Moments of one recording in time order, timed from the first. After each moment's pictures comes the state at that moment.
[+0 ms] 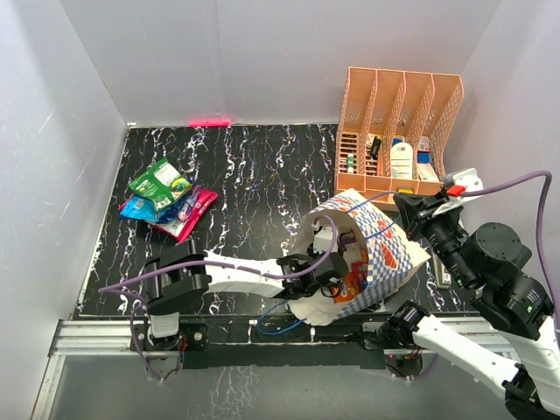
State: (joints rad) left arm -1.35 1.83 1.11 -0.07 -0.54 -0.86; right arm 0.73 0.53 1.17 -0.65 0.36 0.00
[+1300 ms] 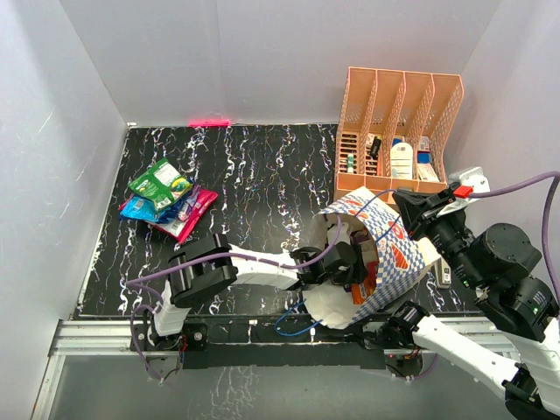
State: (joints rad) left arm -1.29 1.99 1.21 0.13 -0.27 -0.99; right arm 0.73 0.54 1.20 -0.63 0.31 -0.01
